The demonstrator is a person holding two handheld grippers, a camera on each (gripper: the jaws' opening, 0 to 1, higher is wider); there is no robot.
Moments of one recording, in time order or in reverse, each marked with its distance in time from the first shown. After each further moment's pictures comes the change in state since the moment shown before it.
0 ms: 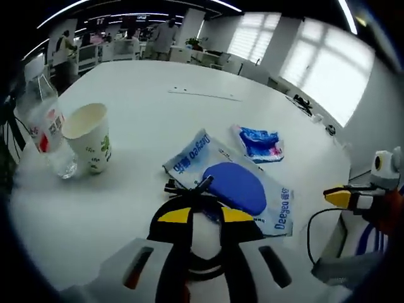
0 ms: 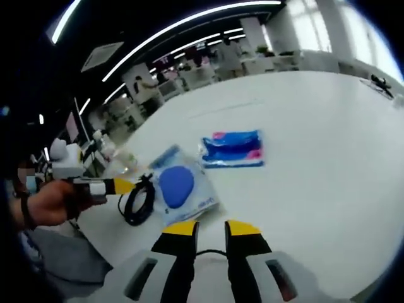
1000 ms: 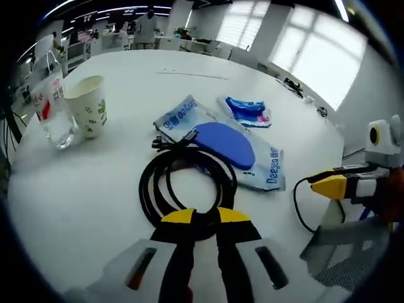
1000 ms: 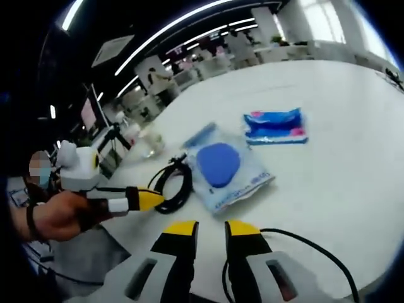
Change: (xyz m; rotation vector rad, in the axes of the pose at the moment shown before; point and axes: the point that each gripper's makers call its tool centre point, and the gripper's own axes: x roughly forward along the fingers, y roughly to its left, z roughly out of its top) left arm -0.016 -0.010 -0.050 0.110 0.088 -0.048; right arm 0.014 0.062 -0.035 -0.004 0.070 0.105
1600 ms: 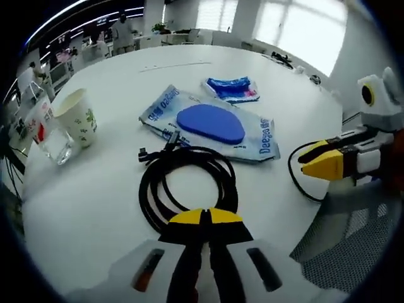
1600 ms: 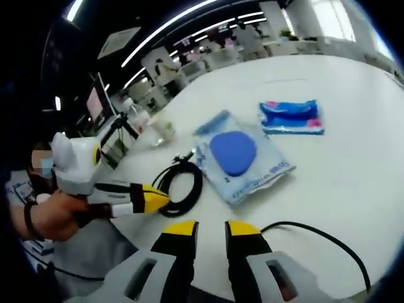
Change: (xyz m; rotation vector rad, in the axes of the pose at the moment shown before) left arm -0.008 -0.014 -0.021 0.164 0.089 0.005; right arm 0.009 0.023 -0.016 -0.035 0.069 0.043
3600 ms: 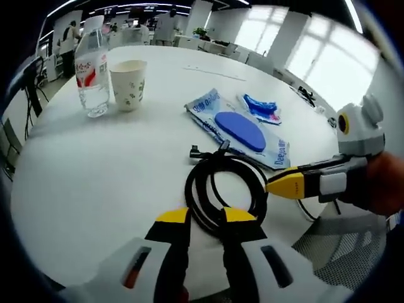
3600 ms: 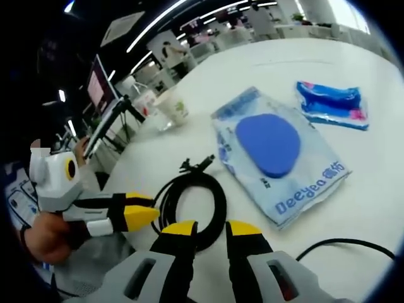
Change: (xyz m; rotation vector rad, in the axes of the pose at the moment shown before) left arm -0.032 0.022 -0.024 -0.302 -0.102 0.031; right arm 0.054 0.030 -0.005 -0.001 0.131 0.069
